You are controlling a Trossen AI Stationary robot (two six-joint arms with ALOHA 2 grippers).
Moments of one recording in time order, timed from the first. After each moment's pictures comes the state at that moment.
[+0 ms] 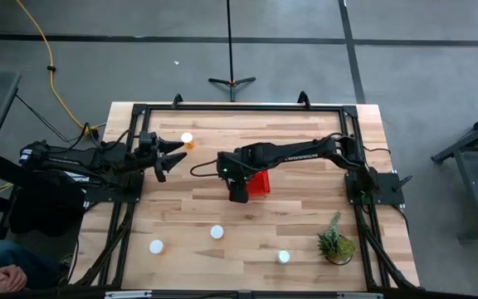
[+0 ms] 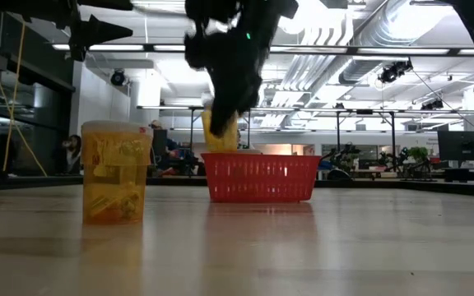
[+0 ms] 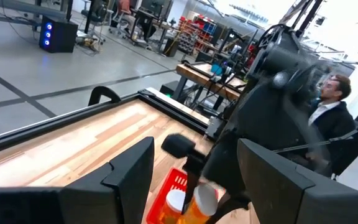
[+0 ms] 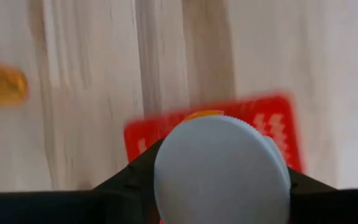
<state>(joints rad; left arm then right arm) -0.13 0.44 0.43 0.00 -0.48 -0.41 -0.01 2.11 1.79 -0.85 -0.02 0.11</state>
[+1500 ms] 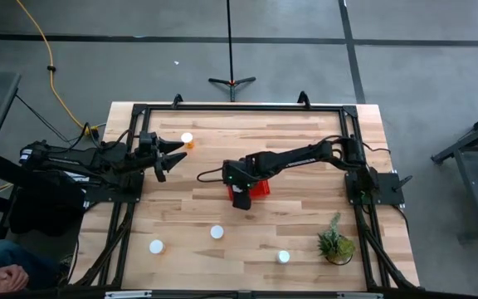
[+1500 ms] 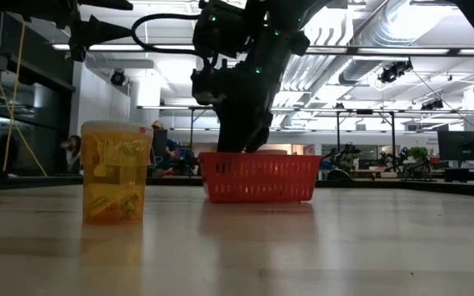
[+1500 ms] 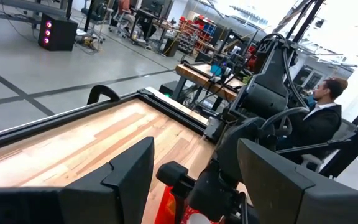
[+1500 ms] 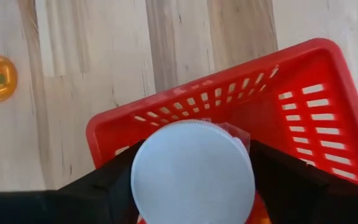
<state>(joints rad) -0.13 0.44 0.43 0.00 -0.47 -0.43 0.01 2.10 1.57 -0.62 -0.09 0.18</state>
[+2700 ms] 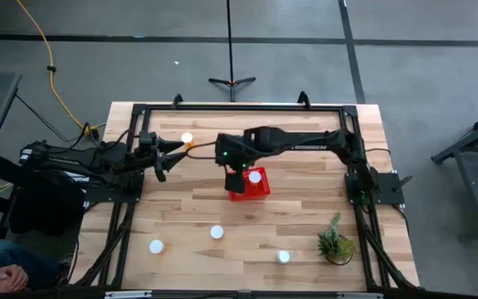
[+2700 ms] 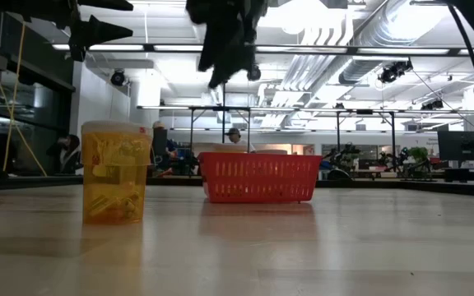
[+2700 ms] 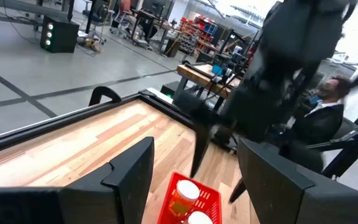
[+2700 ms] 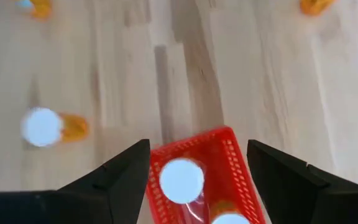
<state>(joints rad) -0.13 0.44 0.43 0.00 -0.48 -0.42 -0.03 2.08 2.05 -1.02 -0.07 0.13</state>
